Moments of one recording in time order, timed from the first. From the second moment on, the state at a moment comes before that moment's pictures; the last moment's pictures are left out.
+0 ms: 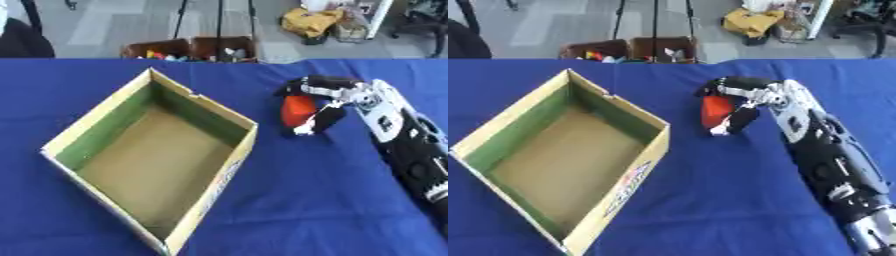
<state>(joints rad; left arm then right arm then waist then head) -0.28 0.25 0.24 -1.98 0.34 -0.62 -0.17 -0.93 -0.71 0.01 -0.98 0.68 -0.55 0.61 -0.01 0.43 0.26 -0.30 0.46</state>
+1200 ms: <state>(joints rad) -0.26 0.26 0.24 -1.98 0.35 -0.61 -0.16 -0.90 -0.78 0.01 -1.08 0.55 -0.55 0.60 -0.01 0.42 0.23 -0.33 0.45</state>
